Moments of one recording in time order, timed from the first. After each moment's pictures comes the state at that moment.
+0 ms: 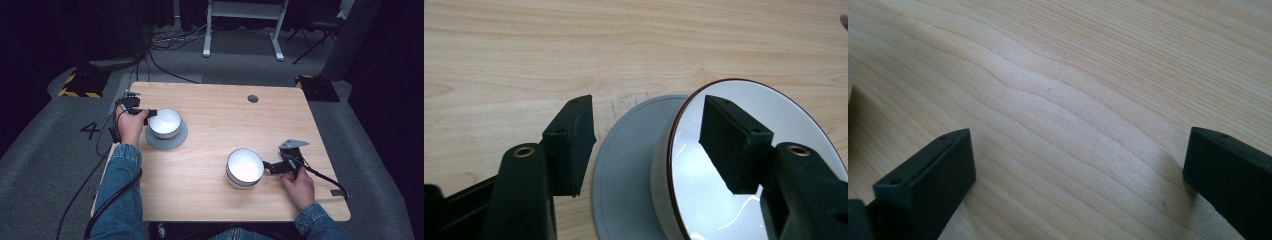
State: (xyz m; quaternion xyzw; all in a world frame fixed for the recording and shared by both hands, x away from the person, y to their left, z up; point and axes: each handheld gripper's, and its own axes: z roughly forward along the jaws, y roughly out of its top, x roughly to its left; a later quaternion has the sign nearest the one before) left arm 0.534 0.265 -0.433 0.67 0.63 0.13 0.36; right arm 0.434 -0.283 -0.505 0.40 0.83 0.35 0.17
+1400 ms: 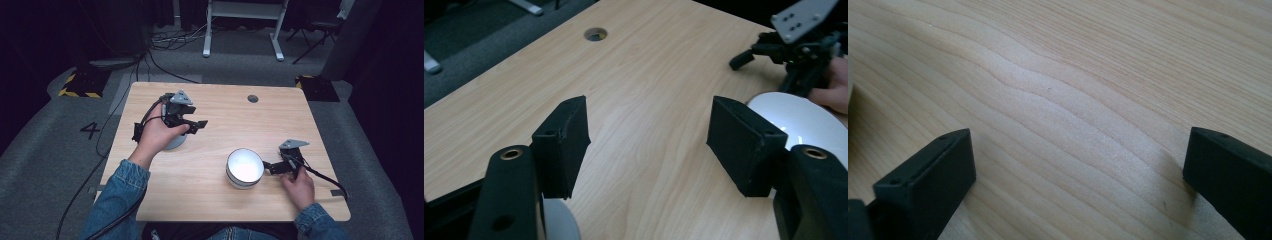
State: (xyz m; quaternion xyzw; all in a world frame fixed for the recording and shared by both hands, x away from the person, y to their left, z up) left arm 0.441 0.122 -0.329 0.85 0.29 0.13 0.42; right arm 0.434 -0.283 -0.505 0.40 0.83 0.34 0.17
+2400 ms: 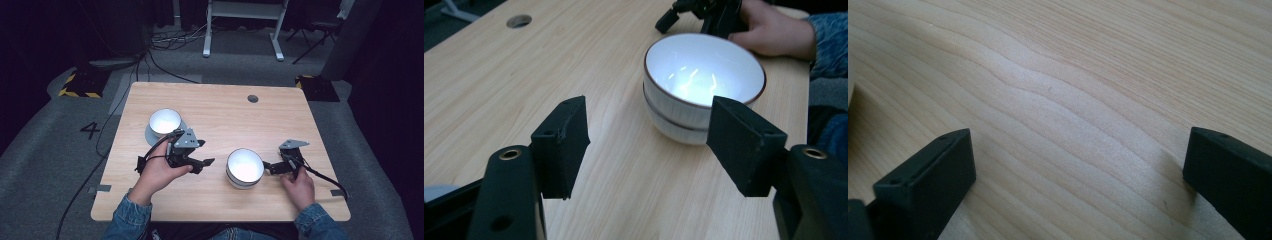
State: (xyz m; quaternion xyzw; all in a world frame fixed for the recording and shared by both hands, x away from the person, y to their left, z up) left arm 0.367 0.108 -0.376 0.87 0.21 0.11 0.44; right arm 0.433 -0.283 -0.505 0.40 0.83 0.34 0.17
